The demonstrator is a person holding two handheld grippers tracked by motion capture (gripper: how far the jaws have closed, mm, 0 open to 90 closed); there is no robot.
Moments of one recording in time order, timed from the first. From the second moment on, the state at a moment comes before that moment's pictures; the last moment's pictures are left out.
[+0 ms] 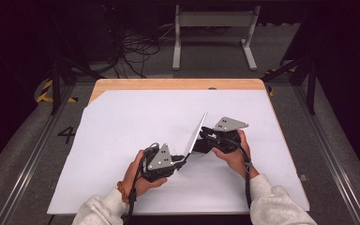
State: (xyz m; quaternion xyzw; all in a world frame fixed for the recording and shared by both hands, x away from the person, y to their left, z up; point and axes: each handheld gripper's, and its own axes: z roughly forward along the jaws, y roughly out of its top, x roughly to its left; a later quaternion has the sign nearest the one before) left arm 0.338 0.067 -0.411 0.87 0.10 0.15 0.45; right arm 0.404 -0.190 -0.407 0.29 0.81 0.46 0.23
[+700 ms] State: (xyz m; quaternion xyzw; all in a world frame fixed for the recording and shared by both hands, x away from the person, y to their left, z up) left arm 0.337 0.057 -0.412 0.87 0.10 0.14 0.46; right arm 0.404 -0.191 -0.407 0.29 0.81 0.46 0.23
